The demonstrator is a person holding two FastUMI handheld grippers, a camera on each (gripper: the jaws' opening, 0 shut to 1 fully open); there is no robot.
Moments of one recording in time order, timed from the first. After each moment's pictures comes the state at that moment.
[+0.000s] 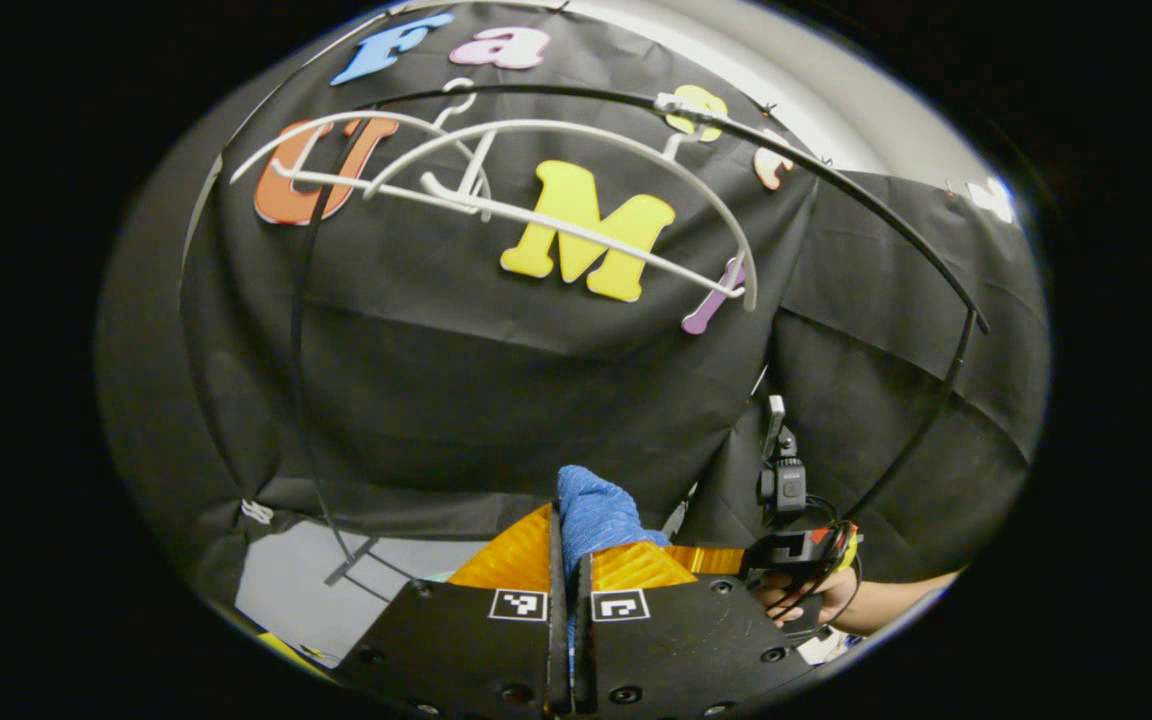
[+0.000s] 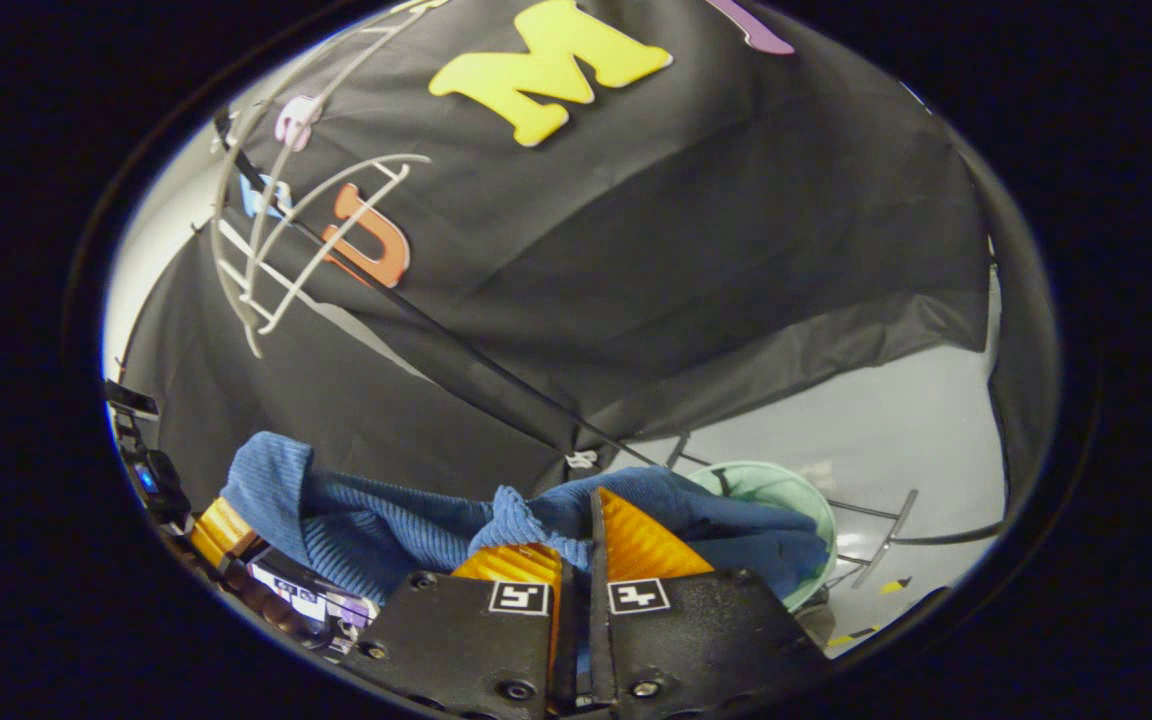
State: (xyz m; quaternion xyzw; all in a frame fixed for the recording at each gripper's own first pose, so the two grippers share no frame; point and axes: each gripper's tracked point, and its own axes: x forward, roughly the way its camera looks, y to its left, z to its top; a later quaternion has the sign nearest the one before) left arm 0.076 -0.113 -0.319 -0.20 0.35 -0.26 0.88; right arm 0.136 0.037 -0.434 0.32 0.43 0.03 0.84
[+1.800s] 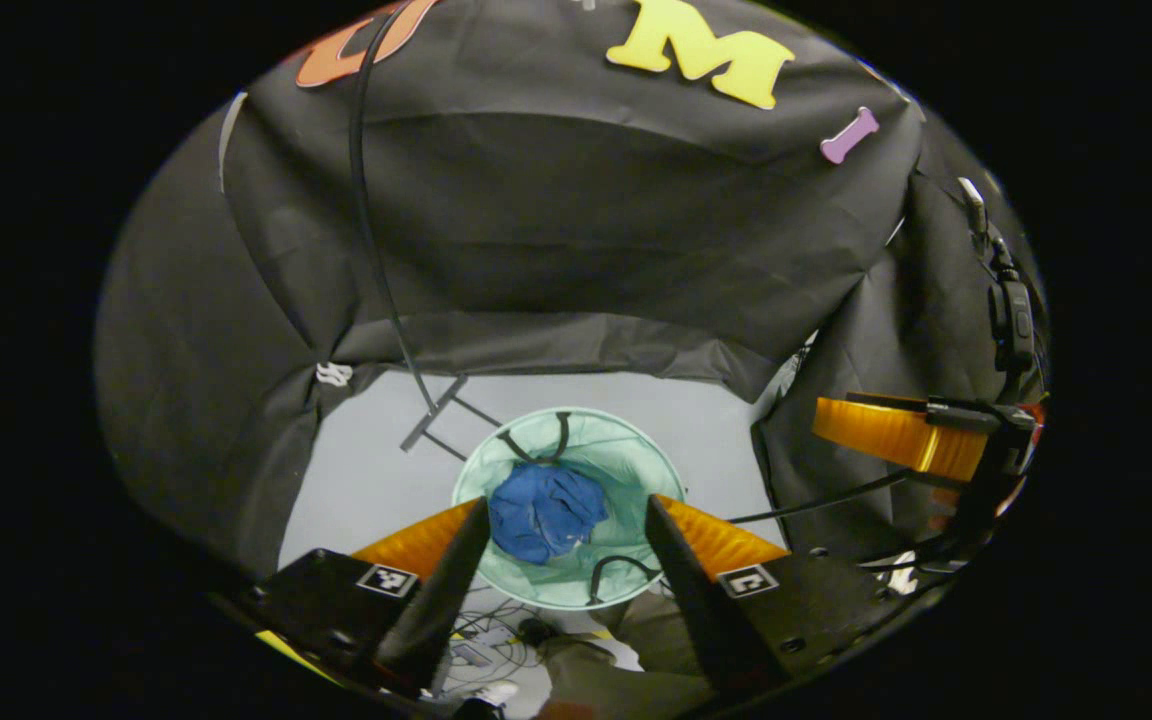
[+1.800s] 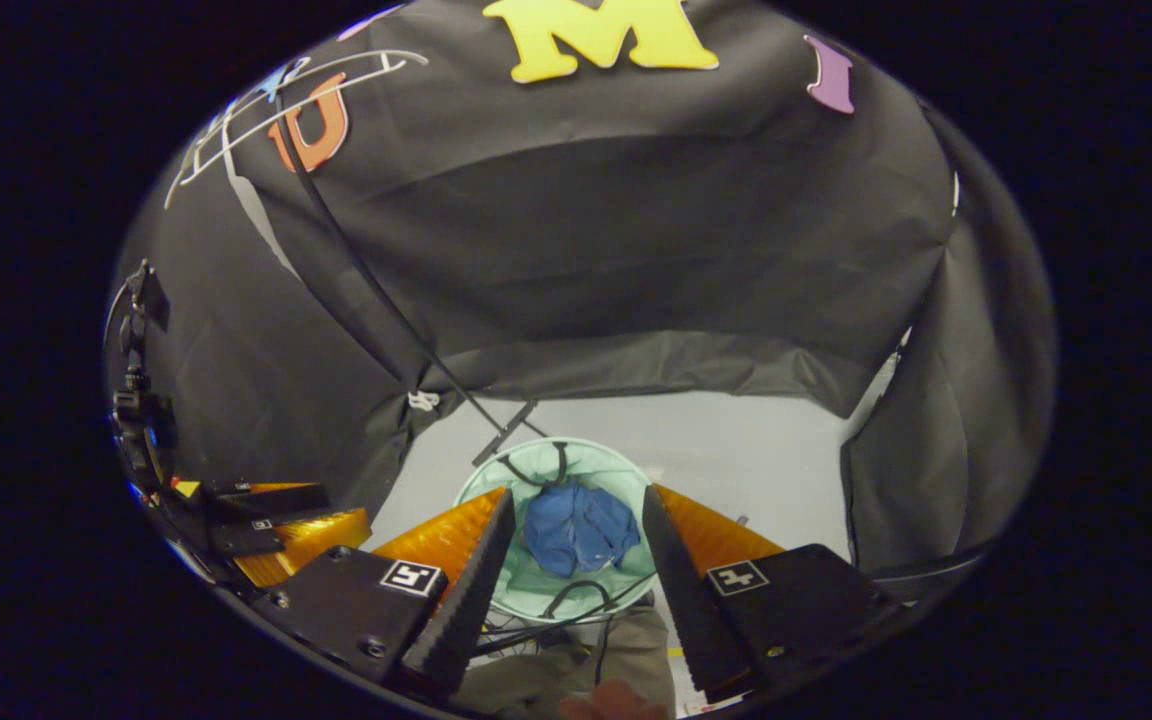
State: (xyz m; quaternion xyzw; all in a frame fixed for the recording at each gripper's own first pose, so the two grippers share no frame) left arm 0.012 -0.077 -0.465 -0.06 0.57 -0.16 0.81; right arm 0.096 -0.005 -0.443 0.10 0.48 -0.09 0.86
